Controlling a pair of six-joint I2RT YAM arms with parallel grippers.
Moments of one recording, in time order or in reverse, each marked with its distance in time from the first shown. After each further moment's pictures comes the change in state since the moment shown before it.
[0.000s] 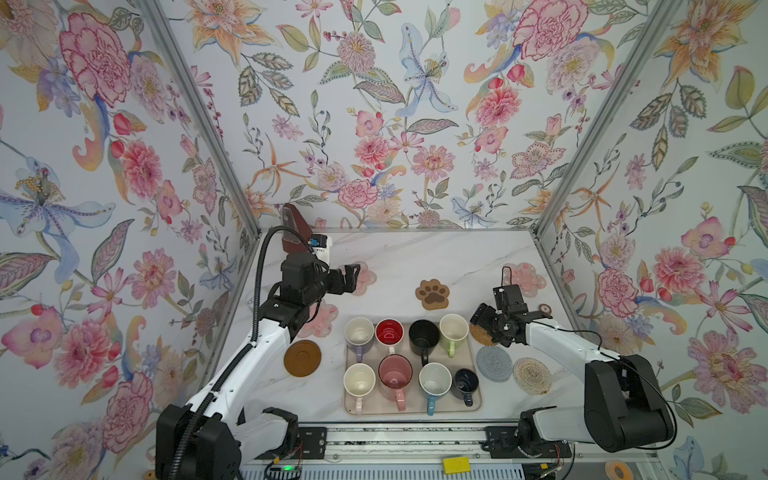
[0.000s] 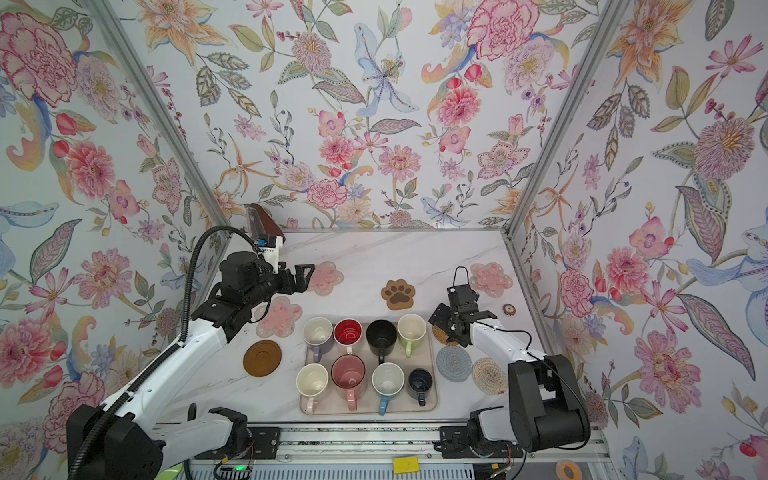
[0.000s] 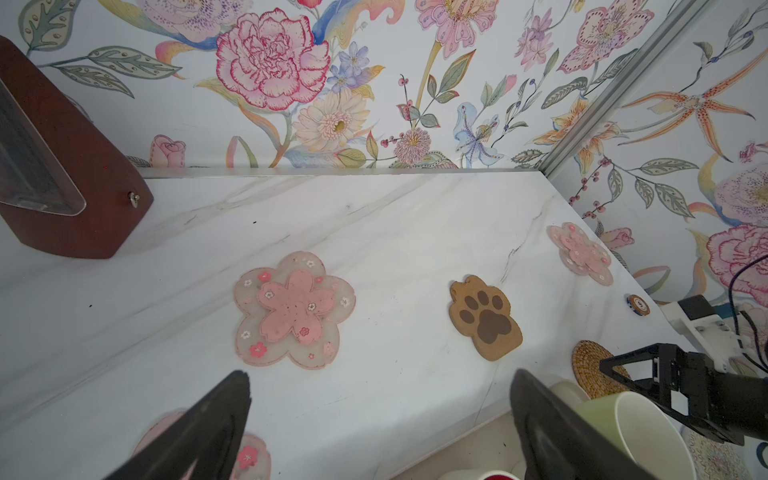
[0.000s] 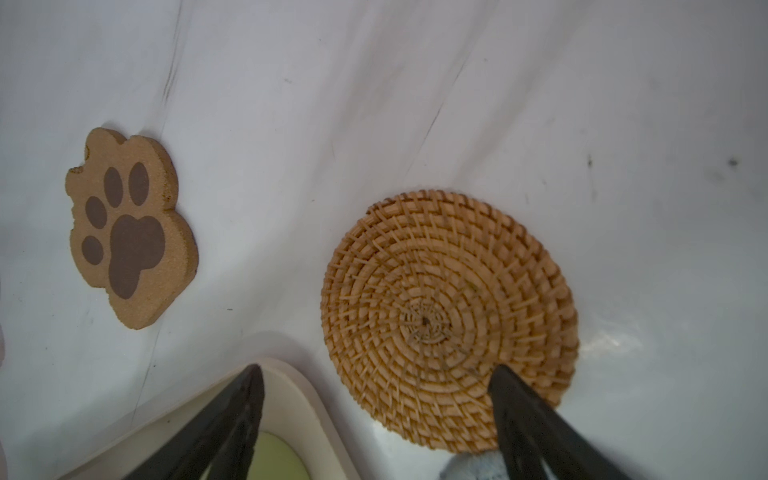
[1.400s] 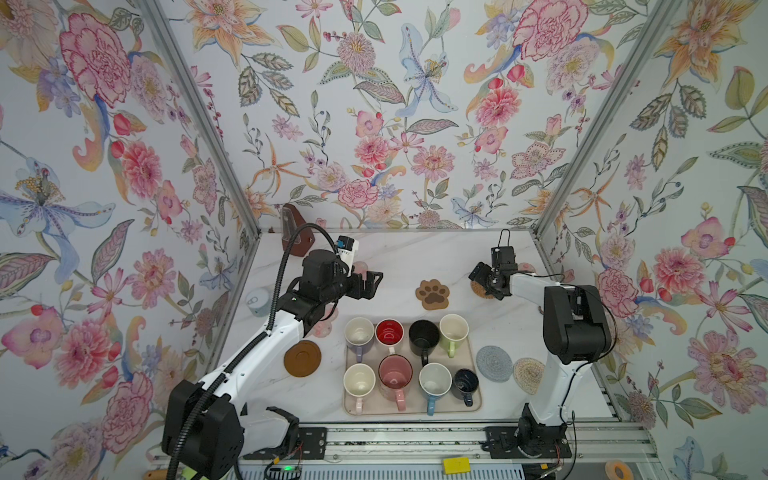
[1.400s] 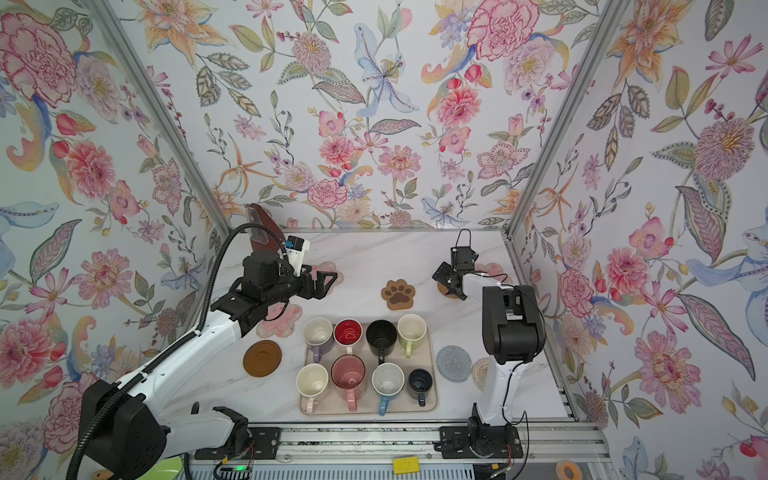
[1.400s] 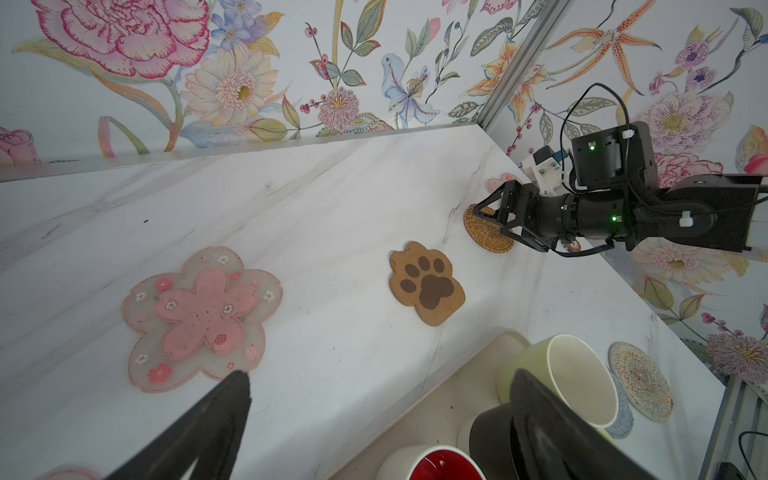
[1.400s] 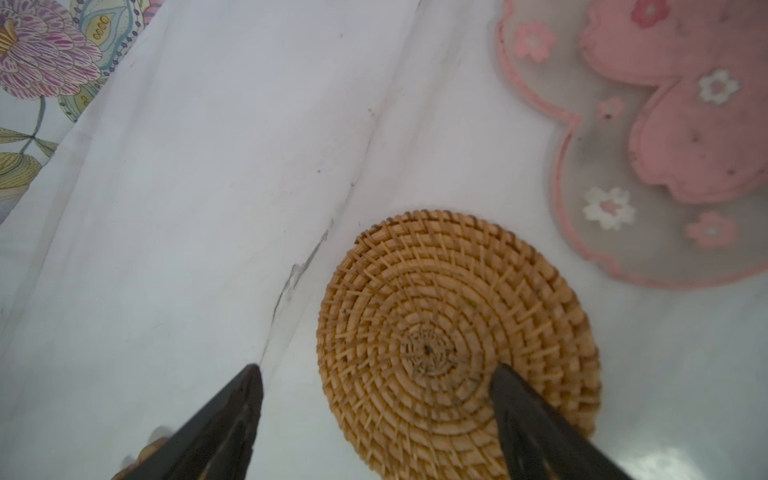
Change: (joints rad) left arm -0.120 0.097 0.051 0.002 0.077 0.024; right arm -0.134 0.570 0.520 0.194 0.021 -0.108
